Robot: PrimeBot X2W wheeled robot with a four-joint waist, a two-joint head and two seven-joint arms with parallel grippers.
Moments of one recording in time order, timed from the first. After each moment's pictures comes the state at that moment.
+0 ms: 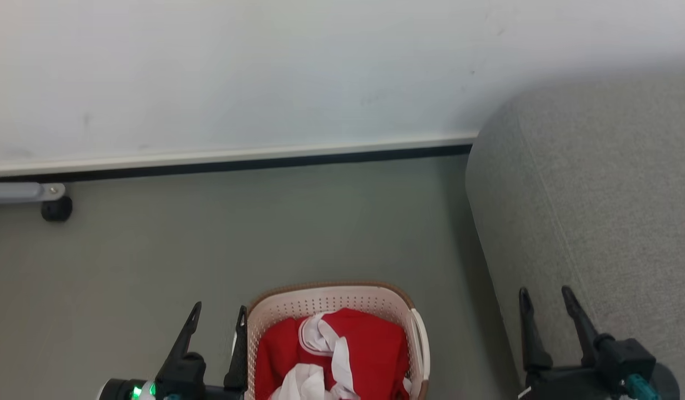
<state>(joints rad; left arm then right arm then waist) -0.02 0.06 -0.19 0.25 -0.10 0.07 -0.25 -0.03 -0.12 0.20 0.19 0.24 -0.08 -0.25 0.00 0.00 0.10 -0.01</state>
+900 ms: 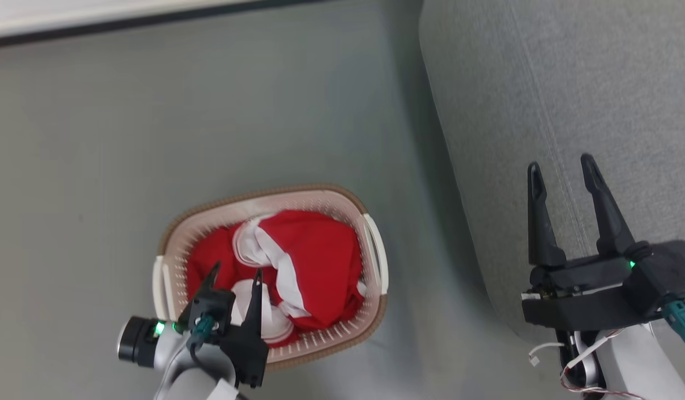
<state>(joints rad) -0.33 0.05 -0.28 0.61 -0.10 0.08 -0.19 -0.25 -0.14 0.20 -0.05 0.18 -0.05 -0.26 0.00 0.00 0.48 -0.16</state>
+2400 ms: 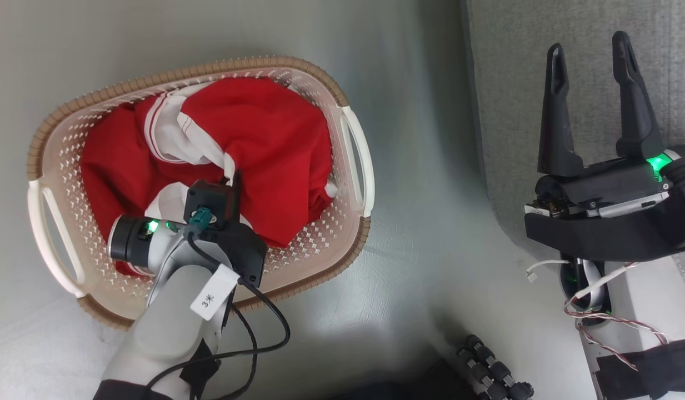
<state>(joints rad) -0.71 0.05 -0.38 0.87 -0.20 0.09 -0.18 -0.50 -0.10 0.17 -0.09 0.14 -0.02 -0.26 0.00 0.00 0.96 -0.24</state>
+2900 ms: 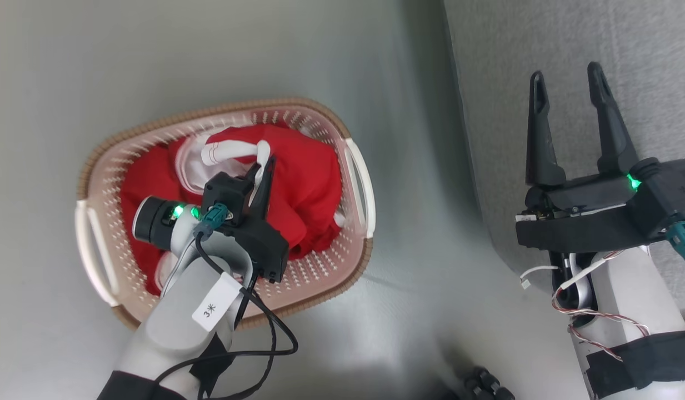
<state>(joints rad) -0.73 0.05 -0.47 0.82 -0.29 0.02 -0.24 -0.51 -0.09 0.16 0.06 0.14 -0.01 -0.26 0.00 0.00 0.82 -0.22</state>
